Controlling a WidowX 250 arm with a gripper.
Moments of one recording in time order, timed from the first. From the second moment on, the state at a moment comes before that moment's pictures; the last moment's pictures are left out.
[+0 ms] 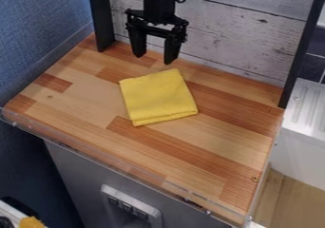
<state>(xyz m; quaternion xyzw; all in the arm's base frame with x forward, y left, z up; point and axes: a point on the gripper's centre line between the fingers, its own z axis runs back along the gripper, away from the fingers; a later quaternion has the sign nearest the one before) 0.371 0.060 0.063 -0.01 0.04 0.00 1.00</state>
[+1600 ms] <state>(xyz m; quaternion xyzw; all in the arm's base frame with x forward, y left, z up) 0.338 0.024 0.046 0.01 -0.02 -0.20 0.98</state>
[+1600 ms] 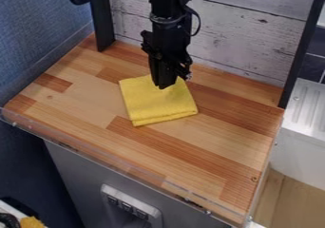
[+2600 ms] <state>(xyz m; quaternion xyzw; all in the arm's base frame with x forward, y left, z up) 0.337 0.022 0.032 -0.02 0.00 -0.21 0.98</state>
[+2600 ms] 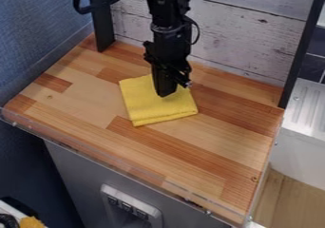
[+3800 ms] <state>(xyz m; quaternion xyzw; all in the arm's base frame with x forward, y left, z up) 0.334 0.020 0.013 0.01 0.01 -0.20 0.98</state>
